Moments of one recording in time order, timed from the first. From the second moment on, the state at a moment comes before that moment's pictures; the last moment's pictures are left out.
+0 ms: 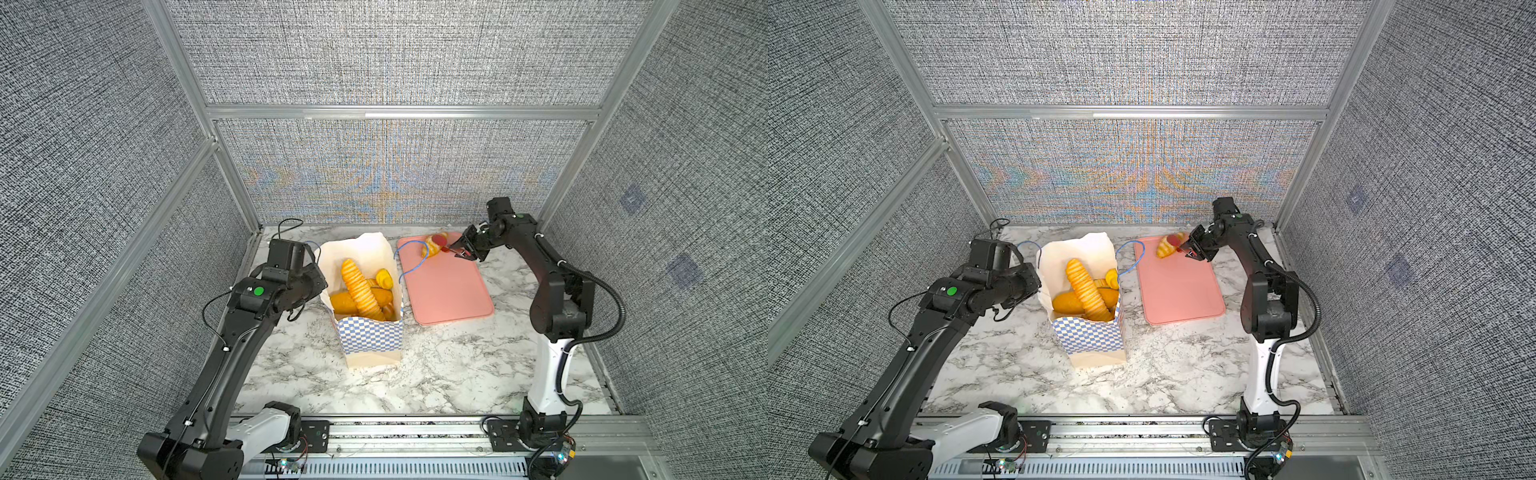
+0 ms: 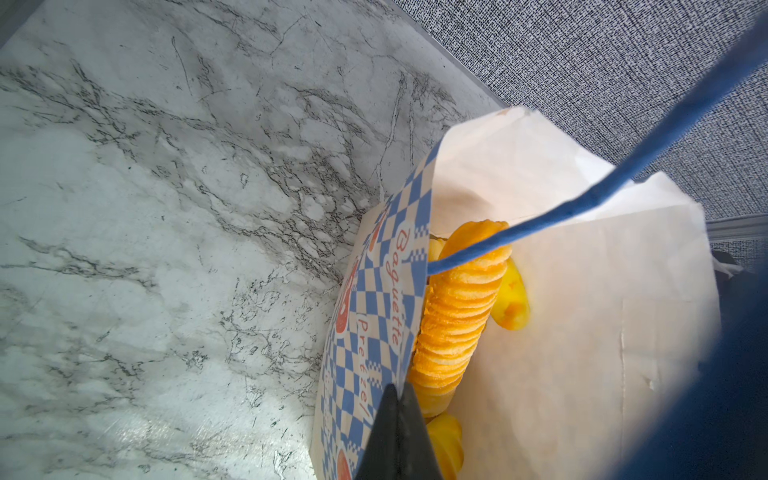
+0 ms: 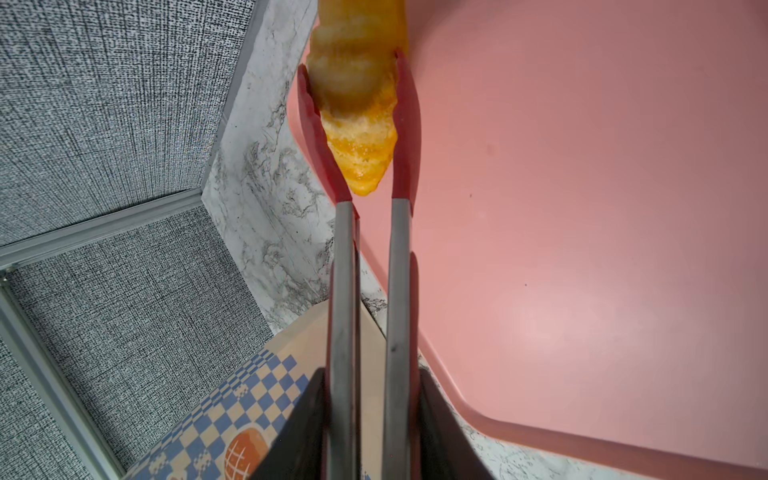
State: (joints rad) left arm -0.30 1.14 1.29 -0.98 0.01 -0.75; right arm 0.09 2.09 1.92 -0.92 -0.58 0.81
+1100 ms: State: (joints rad) left arm -0.30 1.12 1.29 -1.01 0.03 -0.74; right arm 0.26 1.59 2.03 -0.99 -0.49 0.45
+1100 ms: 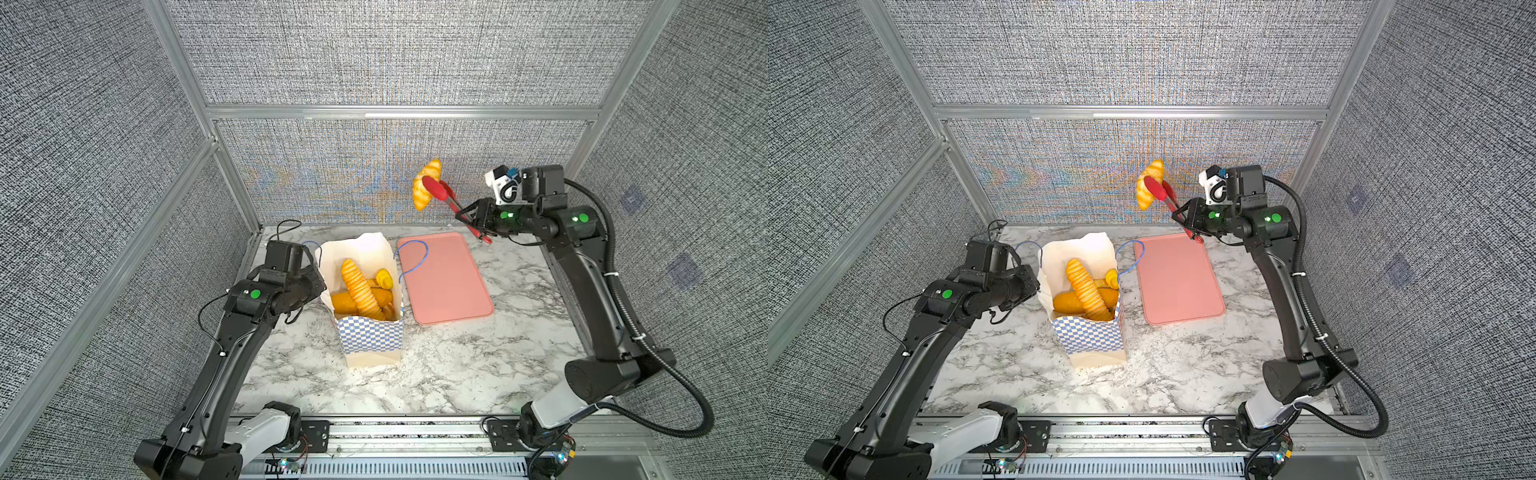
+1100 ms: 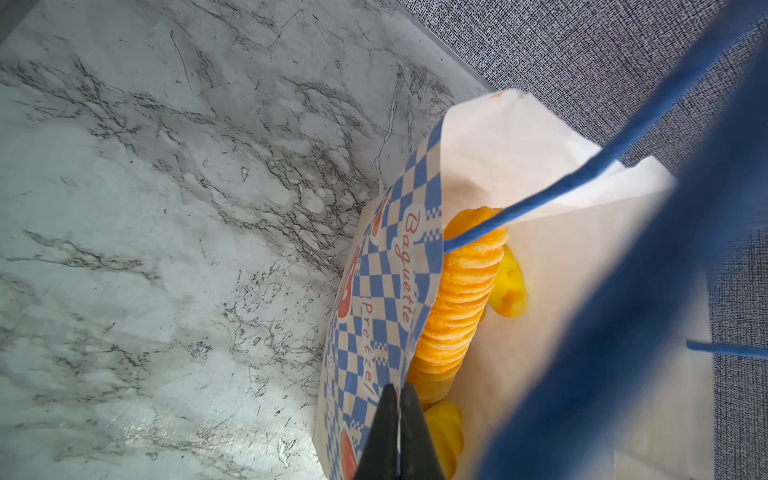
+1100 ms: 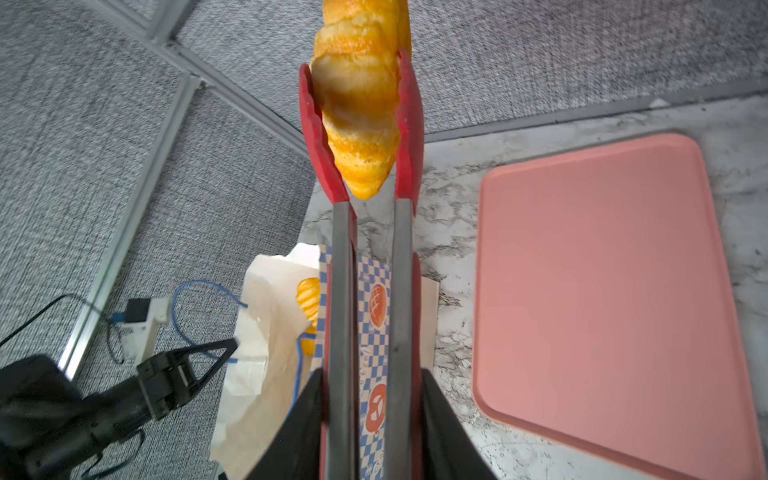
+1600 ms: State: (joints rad) left arm -0.30 1.15 1.31 -1.01 0.04 -0.74; right arm 0.49 1.62 2.21 -1.12 -0.55 0.28
